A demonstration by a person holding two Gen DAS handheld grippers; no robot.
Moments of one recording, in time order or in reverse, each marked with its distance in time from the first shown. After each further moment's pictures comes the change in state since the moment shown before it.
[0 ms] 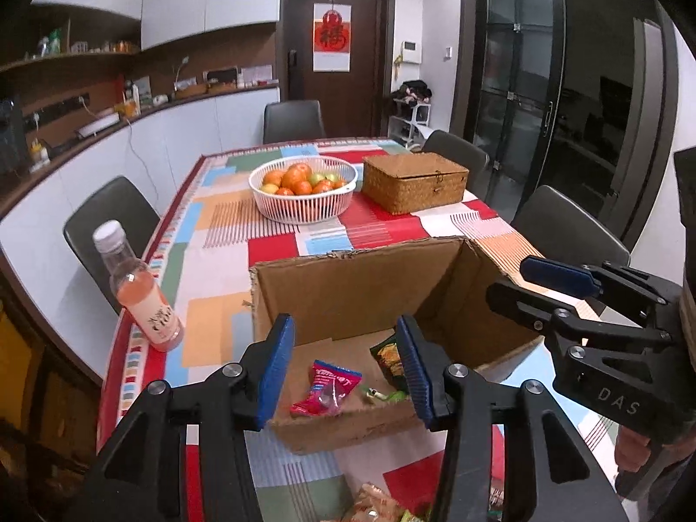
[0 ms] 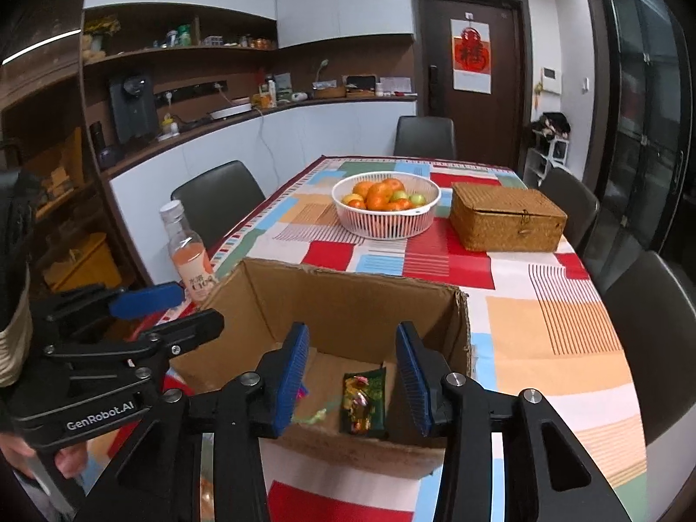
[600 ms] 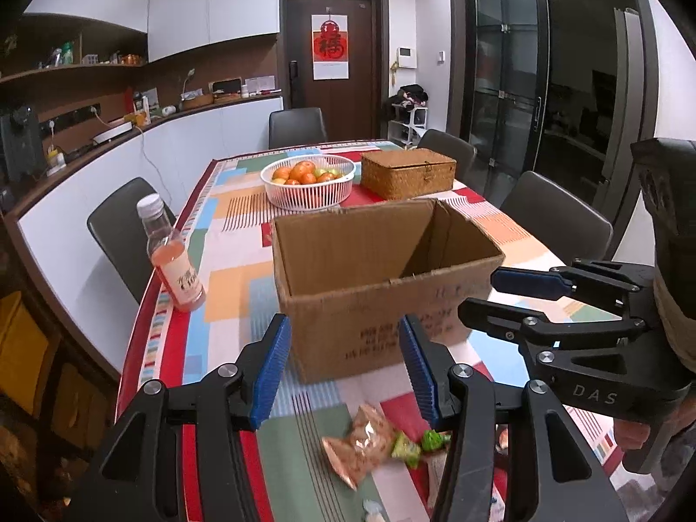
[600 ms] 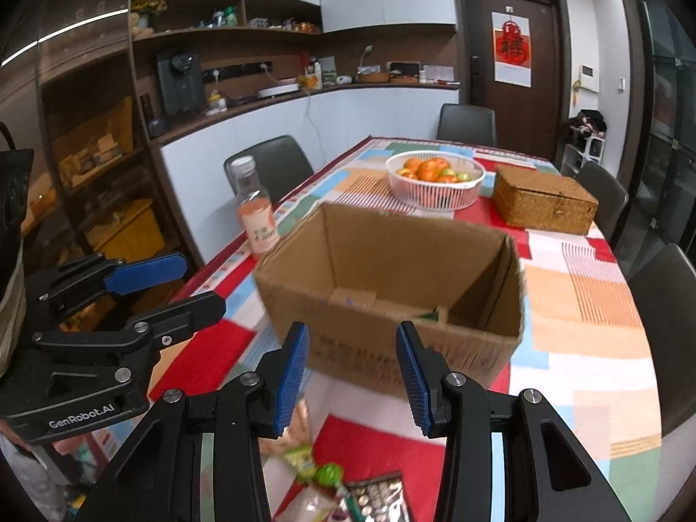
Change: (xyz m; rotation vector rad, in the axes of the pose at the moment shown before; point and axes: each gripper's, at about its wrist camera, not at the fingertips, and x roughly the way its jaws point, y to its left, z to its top) left arm -0.071 -0.008 -0.062 0.019 -0.017 0.021; right arm -0.038 0.039 -0.051 -0.057 0.069 0.114
